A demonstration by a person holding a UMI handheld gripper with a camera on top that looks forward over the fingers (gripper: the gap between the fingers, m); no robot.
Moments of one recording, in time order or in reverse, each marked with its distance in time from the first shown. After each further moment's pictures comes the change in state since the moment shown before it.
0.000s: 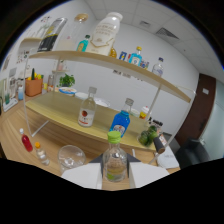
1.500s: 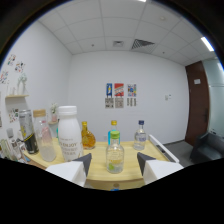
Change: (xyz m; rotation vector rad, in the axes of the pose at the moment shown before) arm 0.065 -0.229 -0.026 0.298 -0.027 0.319
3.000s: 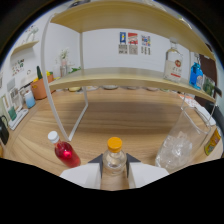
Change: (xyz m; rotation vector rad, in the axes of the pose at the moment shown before) arm -0.193 0.374 -0.023 -0.471 -0.054 -0.010
